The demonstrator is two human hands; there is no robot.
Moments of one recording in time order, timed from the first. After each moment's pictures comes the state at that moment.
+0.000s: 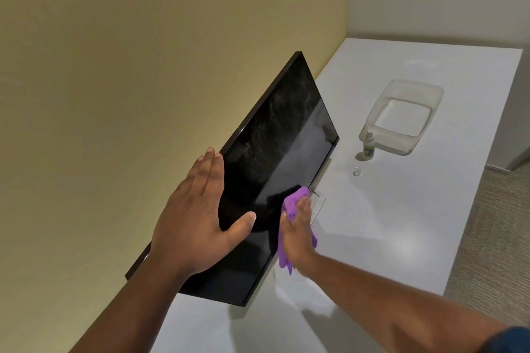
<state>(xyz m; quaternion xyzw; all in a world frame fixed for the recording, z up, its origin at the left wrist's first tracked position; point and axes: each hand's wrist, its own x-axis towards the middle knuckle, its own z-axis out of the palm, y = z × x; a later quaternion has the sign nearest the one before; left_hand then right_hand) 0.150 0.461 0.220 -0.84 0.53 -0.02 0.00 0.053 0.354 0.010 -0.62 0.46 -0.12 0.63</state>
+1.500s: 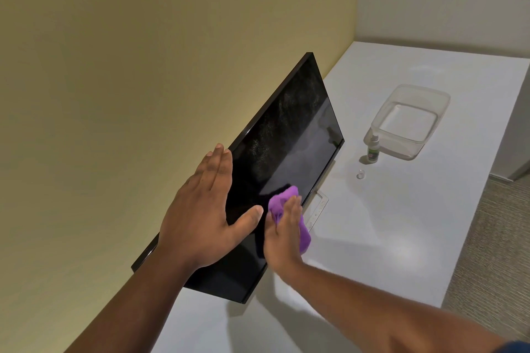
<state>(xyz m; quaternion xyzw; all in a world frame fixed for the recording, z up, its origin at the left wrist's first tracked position) 0.149 0.461 0.219 -0.84 0.54 -0.02 -0.01 0.056 0.388 0.048 -0.67 0.42 -0.17 0.59</state>
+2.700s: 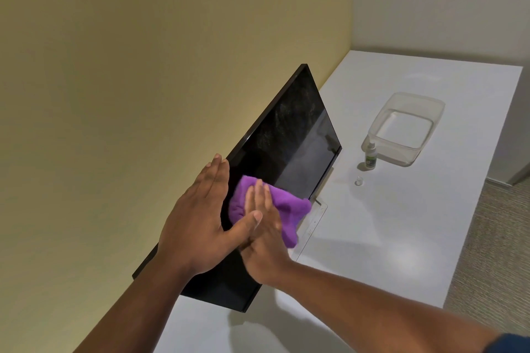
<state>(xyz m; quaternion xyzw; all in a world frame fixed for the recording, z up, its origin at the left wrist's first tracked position) 0.150 0.462 0.222 -0.85 0.52 0.02 -0.06 0.063 0.393 0.085 -0.84 0.21 -0.23 0.44</state>
